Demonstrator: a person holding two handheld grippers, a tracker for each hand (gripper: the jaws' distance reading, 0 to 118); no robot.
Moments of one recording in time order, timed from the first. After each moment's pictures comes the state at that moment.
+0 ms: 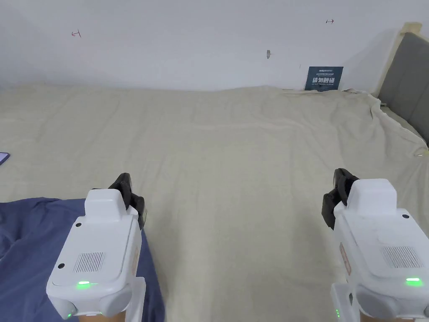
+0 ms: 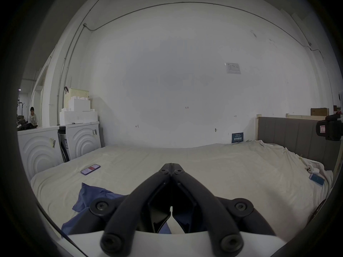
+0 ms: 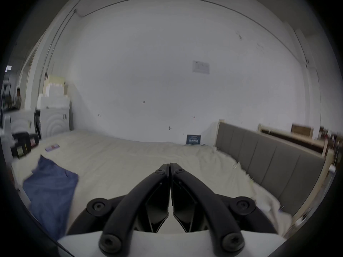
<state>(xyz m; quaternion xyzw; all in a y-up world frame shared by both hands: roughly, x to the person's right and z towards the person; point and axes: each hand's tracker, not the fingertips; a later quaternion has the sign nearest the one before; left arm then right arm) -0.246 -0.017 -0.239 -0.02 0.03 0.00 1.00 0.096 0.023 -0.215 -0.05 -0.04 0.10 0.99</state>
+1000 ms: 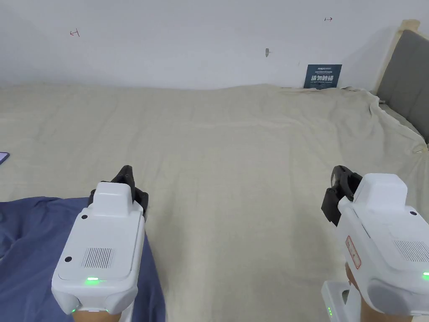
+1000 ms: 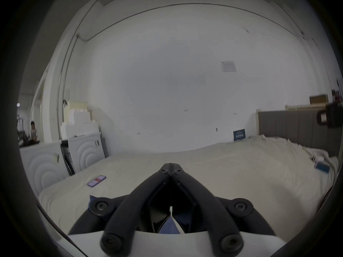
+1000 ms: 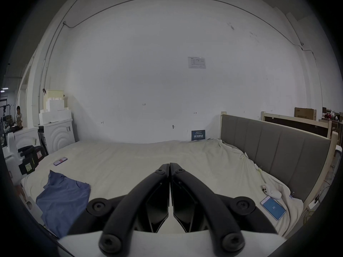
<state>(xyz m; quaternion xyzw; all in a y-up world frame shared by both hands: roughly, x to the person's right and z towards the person) -0.234 -0.008 -0.233 -0.01 0.03 -0.09 1.00 0.106 0.030 -0.209 -0.06 -0.02 -0.01 1.00</state>
